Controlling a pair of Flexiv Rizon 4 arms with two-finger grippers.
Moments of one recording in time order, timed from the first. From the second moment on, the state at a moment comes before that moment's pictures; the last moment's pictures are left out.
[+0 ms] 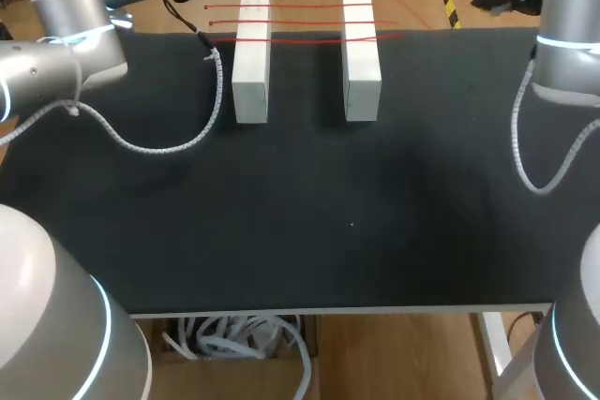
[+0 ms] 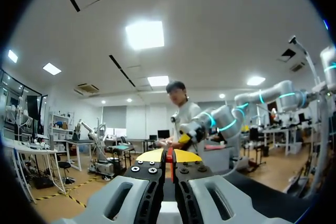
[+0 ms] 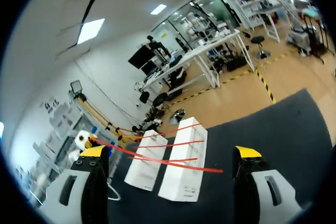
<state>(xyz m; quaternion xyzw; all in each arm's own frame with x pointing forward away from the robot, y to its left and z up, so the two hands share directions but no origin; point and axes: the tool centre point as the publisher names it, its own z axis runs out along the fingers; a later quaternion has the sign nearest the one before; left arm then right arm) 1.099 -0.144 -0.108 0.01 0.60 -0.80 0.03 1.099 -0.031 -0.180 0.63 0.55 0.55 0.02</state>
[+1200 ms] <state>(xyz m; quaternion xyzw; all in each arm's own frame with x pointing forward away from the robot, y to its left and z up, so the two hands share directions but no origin) 1.099 -0.144 -0.108 0.01 0.60 -0.80 0.03 1.108 -0.043 -0.192 0.79 0.15 0.54 -0.25</state>
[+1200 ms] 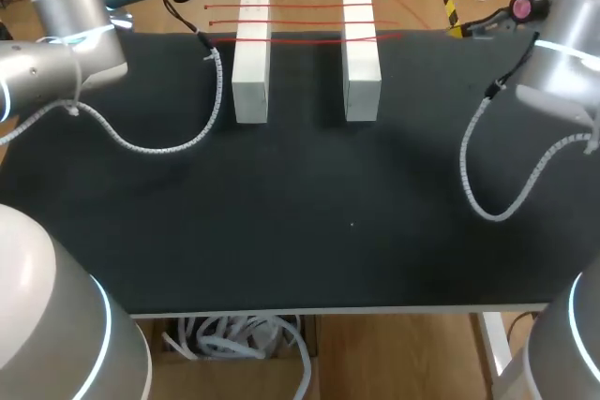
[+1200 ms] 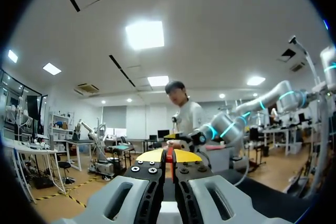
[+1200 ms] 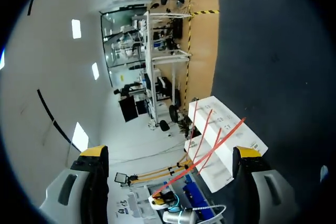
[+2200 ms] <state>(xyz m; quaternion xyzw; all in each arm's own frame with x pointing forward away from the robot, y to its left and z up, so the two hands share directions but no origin) 1.099 -0.144 -0.108 0.01 0.60 -0.80 0.03 1.125 -0.015 -0.198 0.76 0.10 0.61 -0.20</state>
